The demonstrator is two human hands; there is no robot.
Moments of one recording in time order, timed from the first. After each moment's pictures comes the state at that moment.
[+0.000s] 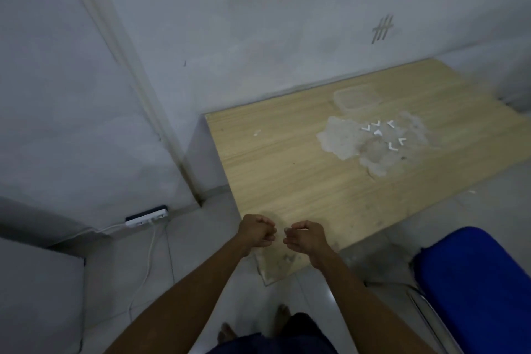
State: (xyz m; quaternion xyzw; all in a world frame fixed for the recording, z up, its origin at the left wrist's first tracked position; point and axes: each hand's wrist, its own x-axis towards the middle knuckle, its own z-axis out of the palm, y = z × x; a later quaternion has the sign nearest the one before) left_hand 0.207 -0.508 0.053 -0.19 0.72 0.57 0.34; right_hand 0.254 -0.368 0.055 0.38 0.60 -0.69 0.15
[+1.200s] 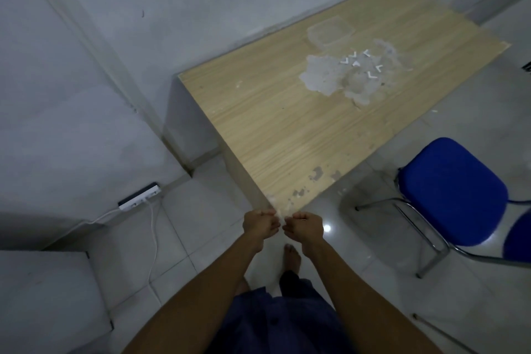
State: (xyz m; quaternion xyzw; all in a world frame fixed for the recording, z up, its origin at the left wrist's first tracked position) left_hand 0.301 -0.557 0.024 -0.28 0.66 0.59 0.37; right_hand 0.353 -0.464 0.027 0.55 0.55 -0.63 0.07
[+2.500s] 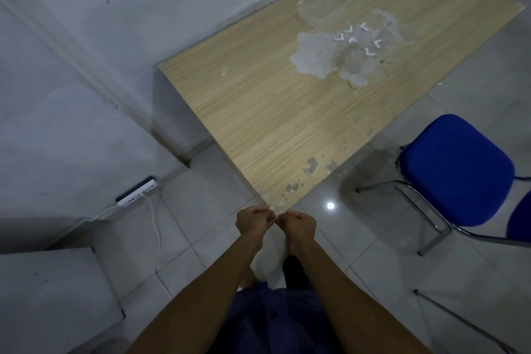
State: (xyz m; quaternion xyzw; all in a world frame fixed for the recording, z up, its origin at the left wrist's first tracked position) left_hand 0.299 -0.537 0.017 -0.35 0.69 0.56 0.30; right_hand 0.351 -0.464 -0.013 0.59 0.49 -0.64 0.09
